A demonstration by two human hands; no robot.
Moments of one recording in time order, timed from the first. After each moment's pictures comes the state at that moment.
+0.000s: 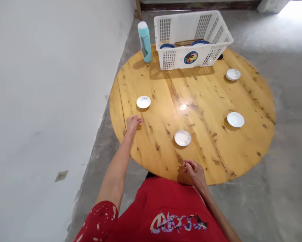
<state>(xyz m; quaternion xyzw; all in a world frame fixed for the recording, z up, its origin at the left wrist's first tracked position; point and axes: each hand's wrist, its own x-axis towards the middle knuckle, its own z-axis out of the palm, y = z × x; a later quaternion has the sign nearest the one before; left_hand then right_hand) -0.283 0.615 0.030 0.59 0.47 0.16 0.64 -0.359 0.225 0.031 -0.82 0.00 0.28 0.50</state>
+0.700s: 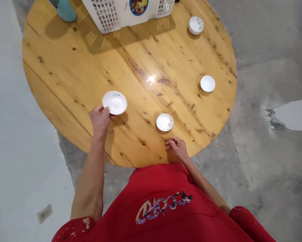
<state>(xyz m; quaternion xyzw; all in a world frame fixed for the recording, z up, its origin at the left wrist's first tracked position) -0.238 0.626 0.018 0.79 0.30 0.08 0.52 -0.347 0.282 0.018 -0.77 0.18 0.23 0.56</state>
